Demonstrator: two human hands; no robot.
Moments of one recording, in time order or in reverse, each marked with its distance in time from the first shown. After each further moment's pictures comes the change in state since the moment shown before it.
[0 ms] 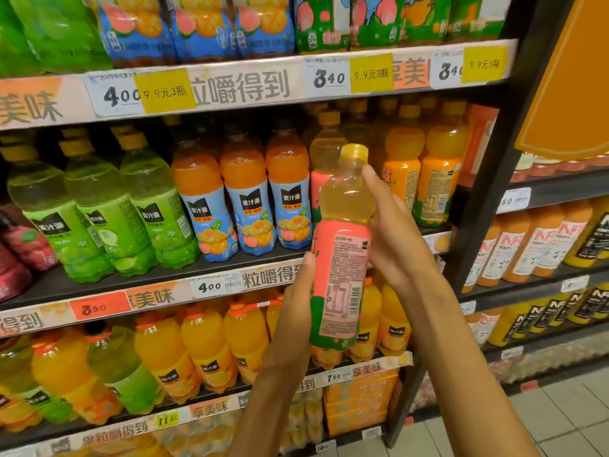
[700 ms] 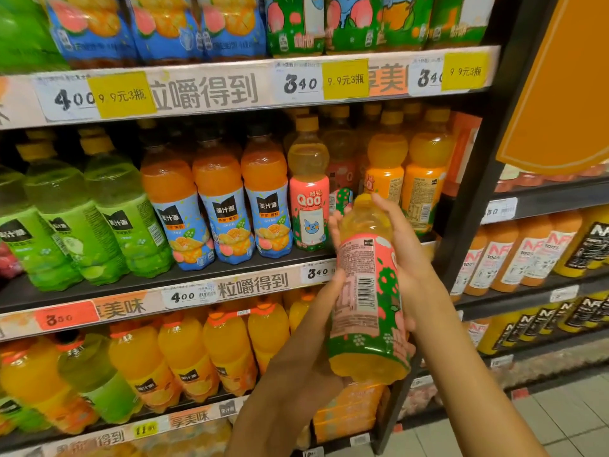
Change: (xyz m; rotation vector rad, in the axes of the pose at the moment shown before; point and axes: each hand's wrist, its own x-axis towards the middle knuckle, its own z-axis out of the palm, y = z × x) left_hand -0.006 0.026 0.062 -0.435 -0.177 -0.363; right_hand 0.020 -0.003 -0.055 0.502 0.018 0.468
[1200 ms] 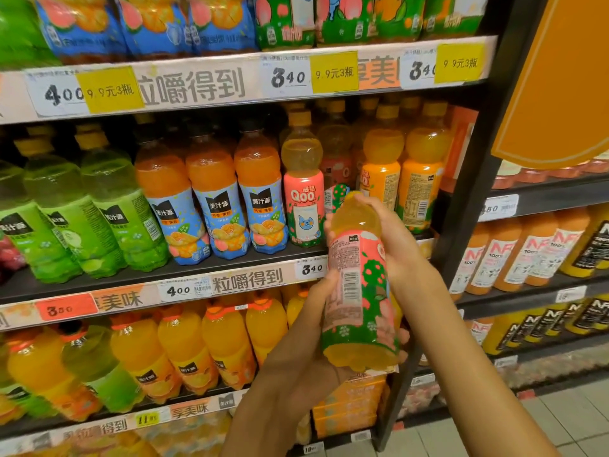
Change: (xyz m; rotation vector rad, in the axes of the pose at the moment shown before) left_hand 0.003 -0.015 -0.009 0.039 -0.021 -0.029; right_hand 0.007 -0.011 -0.002 -0.282 0.104 -0.049
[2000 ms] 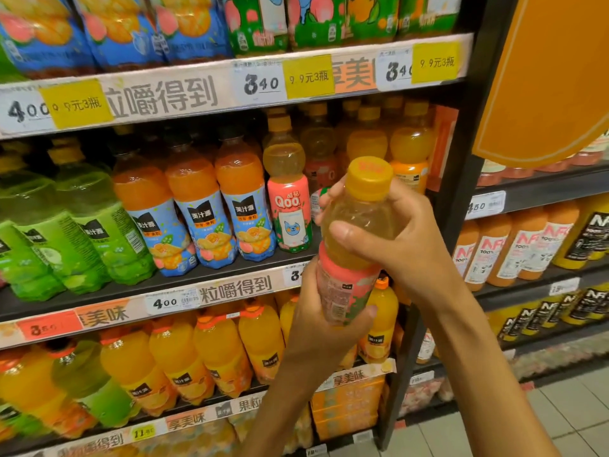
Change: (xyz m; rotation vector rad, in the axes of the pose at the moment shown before) left_hand 0.051 -0.018 -0.016 0.713 0.236 0.705; right_hand -0.064 -0.017 0.010 -0.704 -0.312 -0.863
